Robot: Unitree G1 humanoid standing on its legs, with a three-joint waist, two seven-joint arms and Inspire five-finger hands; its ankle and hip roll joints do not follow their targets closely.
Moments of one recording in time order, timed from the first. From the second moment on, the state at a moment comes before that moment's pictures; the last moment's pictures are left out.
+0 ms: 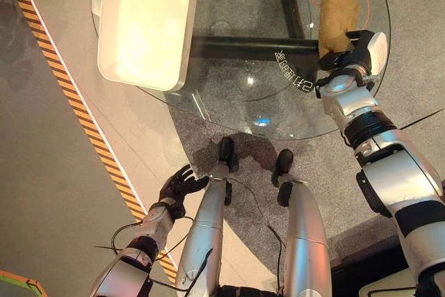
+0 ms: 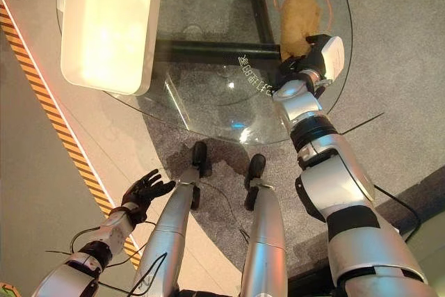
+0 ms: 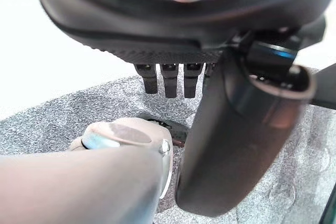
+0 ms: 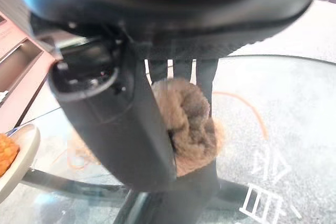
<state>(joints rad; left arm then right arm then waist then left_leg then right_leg) -0.43 0.29 -0.34 1.06 -0.79 -0.14 -0.03 -1.29 -0.47 0.53 1.05 0.43 0.32 -0.71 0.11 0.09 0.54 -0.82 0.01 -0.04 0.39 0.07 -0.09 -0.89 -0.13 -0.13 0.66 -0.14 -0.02</state>
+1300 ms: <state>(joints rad) -0.43 0.28 -0.34 1.04 -0.79 -0.14 -0.03 -1.28 -0.51 0.73 0.97 -0.02 0.26 -0.45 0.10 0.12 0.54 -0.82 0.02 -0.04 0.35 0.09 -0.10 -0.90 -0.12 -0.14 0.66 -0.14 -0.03</state>
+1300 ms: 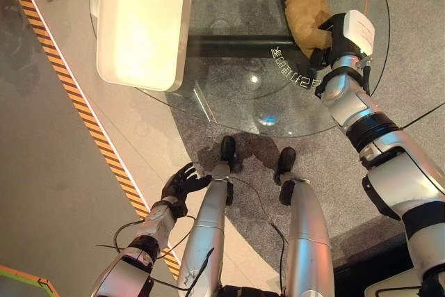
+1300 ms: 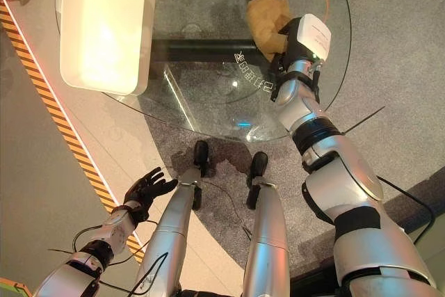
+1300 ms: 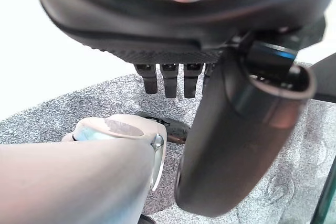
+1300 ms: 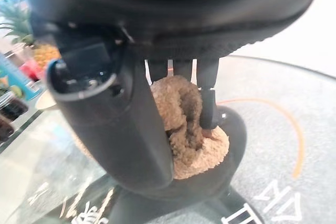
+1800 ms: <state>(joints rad) -0.43 0.28 -0.35 1.00 -0.79 -0.14 -0.03 -1.27 -0.50 0.79 0.88 -0.04 0.20 -0.34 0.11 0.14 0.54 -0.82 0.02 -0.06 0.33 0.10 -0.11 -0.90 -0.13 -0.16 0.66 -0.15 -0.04</state>
